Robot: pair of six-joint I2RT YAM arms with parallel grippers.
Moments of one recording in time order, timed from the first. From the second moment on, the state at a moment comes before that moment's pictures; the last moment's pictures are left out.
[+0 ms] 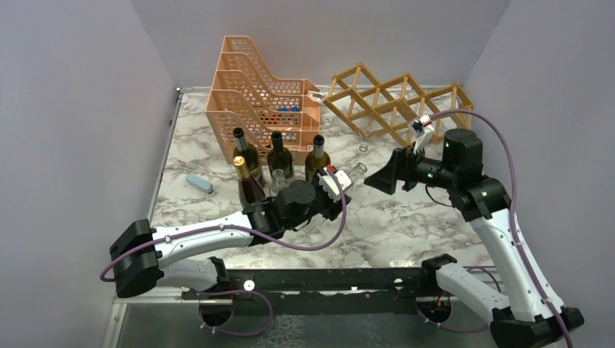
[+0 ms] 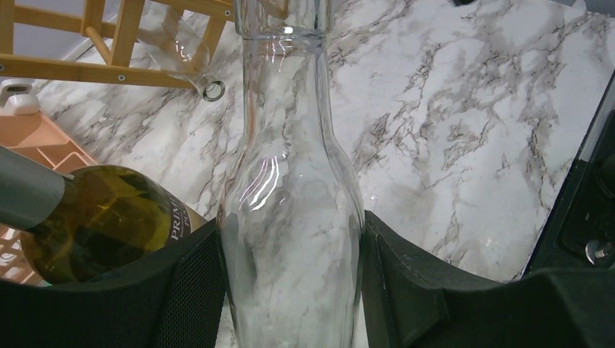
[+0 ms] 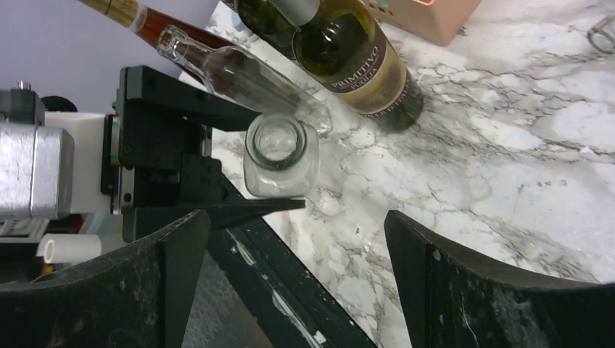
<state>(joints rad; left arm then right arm) -1.15 1.20 0.79 0.19 -0.22 0.07 0.29 0.86 1.07 -0.70 -0.62 0.29</state>
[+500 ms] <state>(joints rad) -1.15 1.18 0.75 0.21 -0.22 0.01 0.46 1.04 1.04 -0.49 -0.63 0.42</state>
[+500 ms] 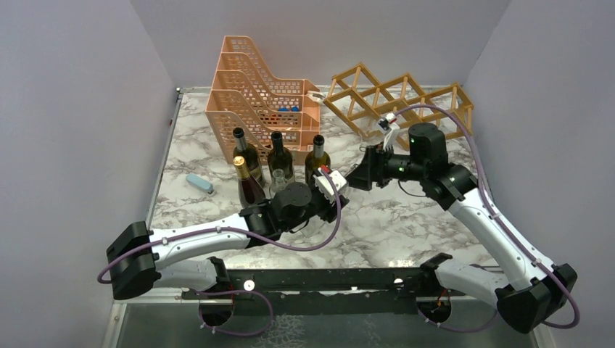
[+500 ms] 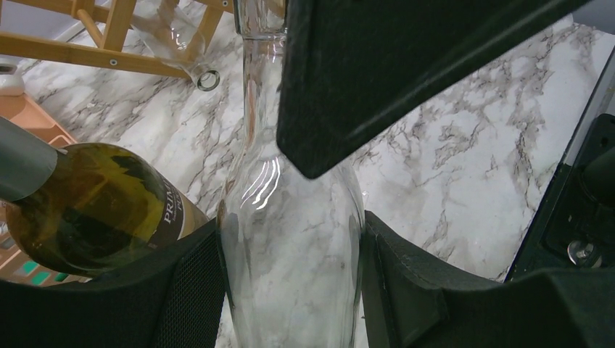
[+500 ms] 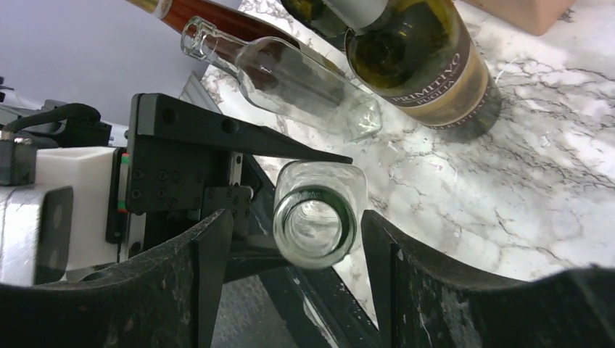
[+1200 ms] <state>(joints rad) -1.14 1.11 0.70 0.18 -0.21 -0.03 0.64 1.15 1.08 -0.49 -0.37 0.41</state>
